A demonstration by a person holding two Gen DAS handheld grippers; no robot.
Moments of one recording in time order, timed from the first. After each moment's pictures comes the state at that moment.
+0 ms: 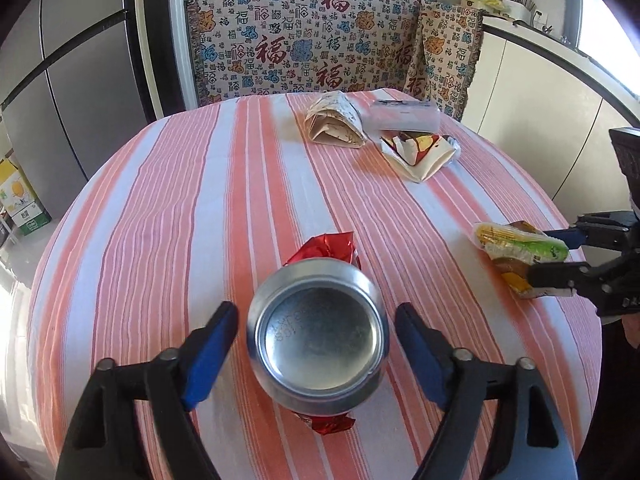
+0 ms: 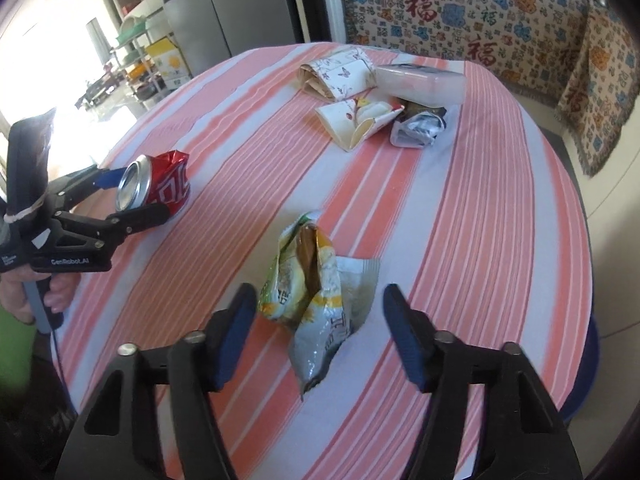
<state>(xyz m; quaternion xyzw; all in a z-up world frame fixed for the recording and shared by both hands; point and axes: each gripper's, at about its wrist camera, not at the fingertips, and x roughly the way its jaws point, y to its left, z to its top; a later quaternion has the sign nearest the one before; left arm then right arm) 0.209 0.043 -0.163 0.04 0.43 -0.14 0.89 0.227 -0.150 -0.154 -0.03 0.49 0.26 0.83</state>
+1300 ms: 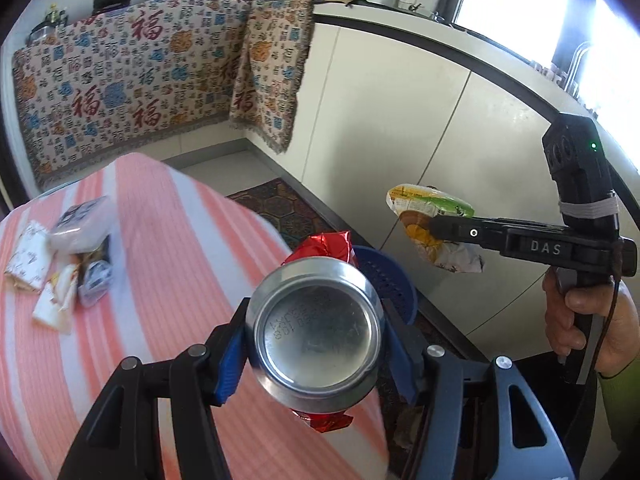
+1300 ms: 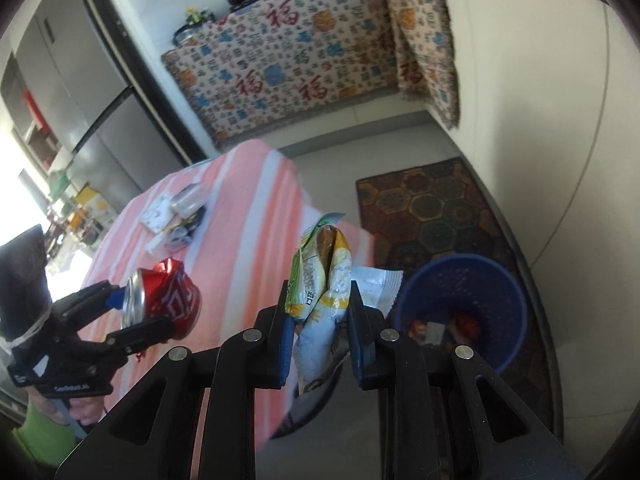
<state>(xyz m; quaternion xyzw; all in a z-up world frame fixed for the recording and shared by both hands) 0.240 -0.246 -0.107 0.05 0.41 -0.36 0.84 0.196 -0.459 -0.098 0.16 0.42 0.06 0.89</state>
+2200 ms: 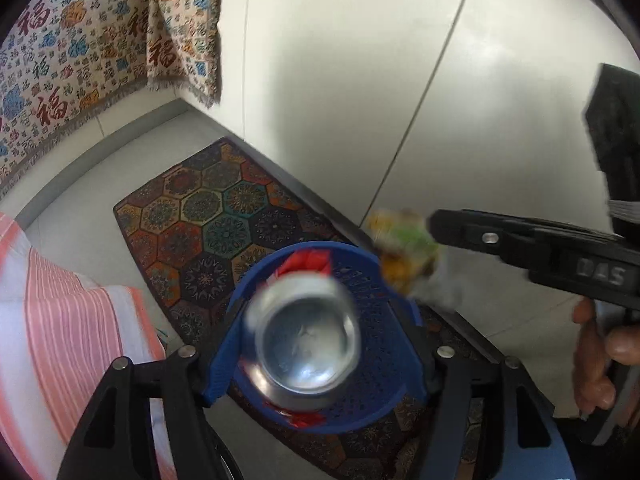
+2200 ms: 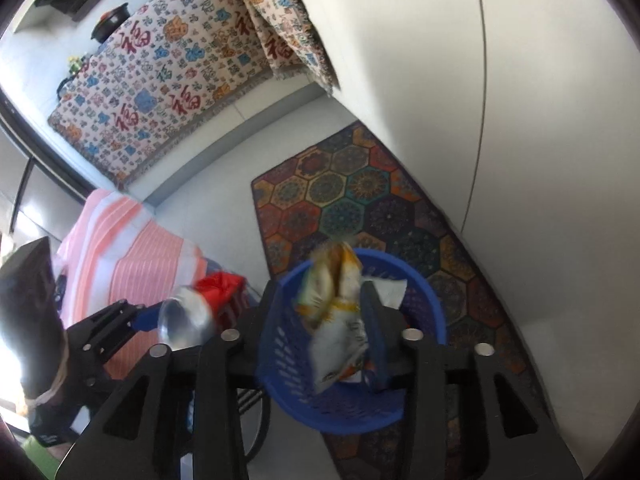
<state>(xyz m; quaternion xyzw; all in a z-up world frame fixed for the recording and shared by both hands) 0.329 -0.492 -0.248 0.12 0.47 -0.37 0.79 0.237 -0.625 -0.211 0.24 0.45 -0.05 0.86</state>
